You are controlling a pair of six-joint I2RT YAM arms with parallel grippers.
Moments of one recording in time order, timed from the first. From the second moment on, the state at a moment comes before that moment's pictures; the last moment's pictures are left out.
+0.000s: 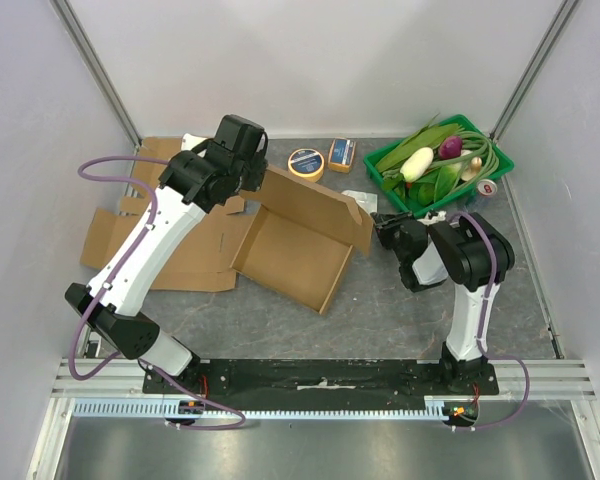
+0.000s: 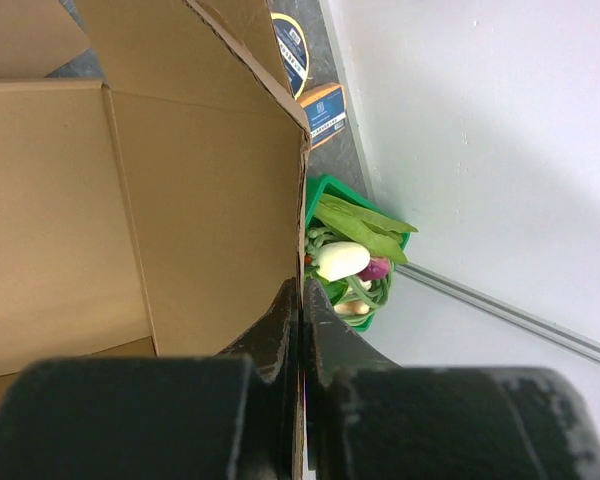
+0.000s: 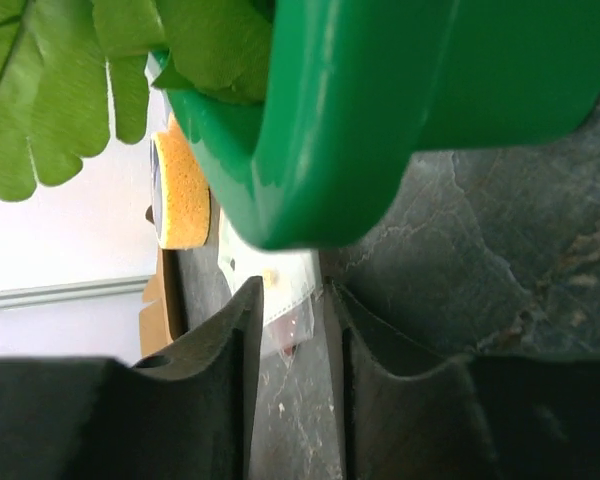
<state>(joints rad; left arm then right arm) -0.60 1.53 1.84 -1.07 -0.47 -1.69 0.27 2.00 0.53 1.17 0.14 1.29</state>
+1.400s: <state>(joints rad) -0.60 1.65 1.80 -1.01 -0.53 -1.77 1.07 0.88 0.88 -0.36 0.19 0.57</state>
